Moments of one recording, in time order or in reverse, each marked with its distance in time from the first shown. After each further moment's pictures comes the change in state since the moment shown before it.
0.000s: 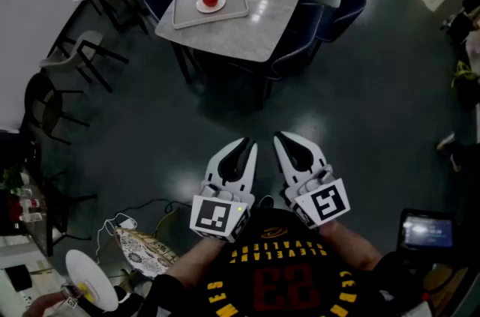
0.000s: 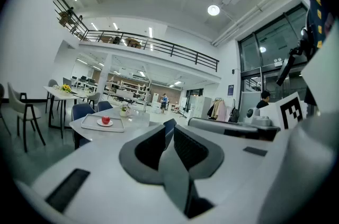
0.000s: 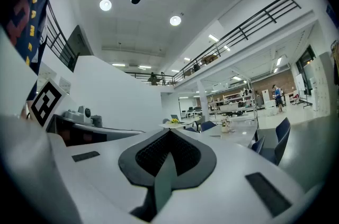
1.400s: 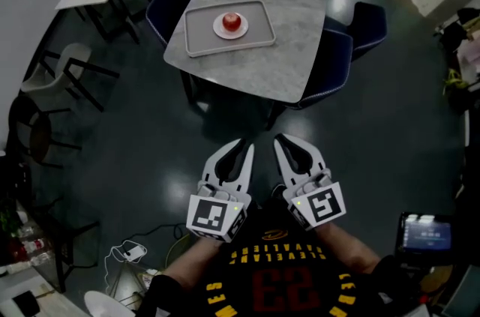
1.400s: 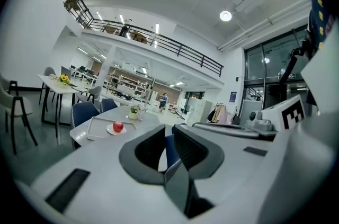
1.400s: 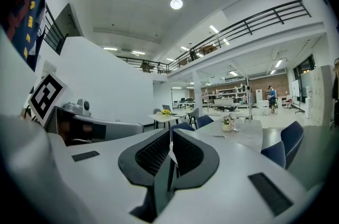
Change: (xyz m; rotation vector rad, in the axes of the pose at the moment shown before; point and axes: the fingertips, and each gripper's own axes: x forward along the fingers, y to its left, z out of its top) left arm 0.084 0.252 0.062 -0.089 0.015 -0.037; right arm 0.257 -0.007 -0.019 -0.047 0.134 -0.113
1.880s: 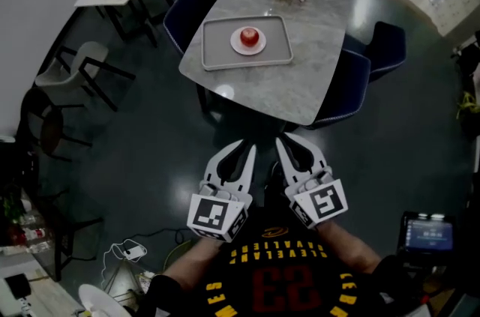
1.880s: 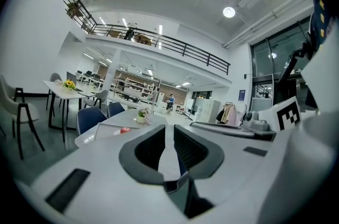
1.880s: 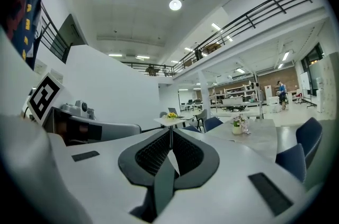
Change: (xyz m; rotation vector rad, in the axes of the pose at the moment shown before) left arm 0.043 0.032 0.021 0.013 -0.023 0.067; right arm 0.062 -0.031 0.012 0.038 -0.033 0.098
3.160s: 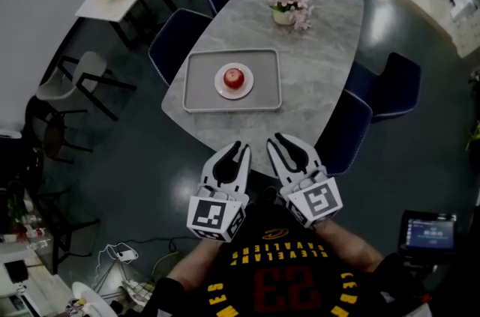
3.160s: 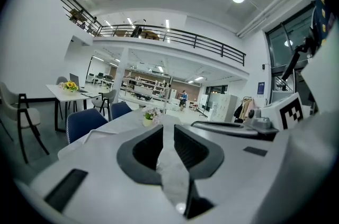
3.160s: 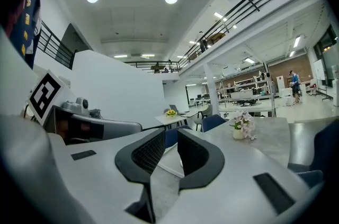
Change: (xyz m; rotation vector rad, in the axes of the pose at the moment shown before) left arm 0.225 0.038 0.022 0.016 0.038 0.165; right arm 0.124 -0.200 0.012 0.027 0.070 0.121
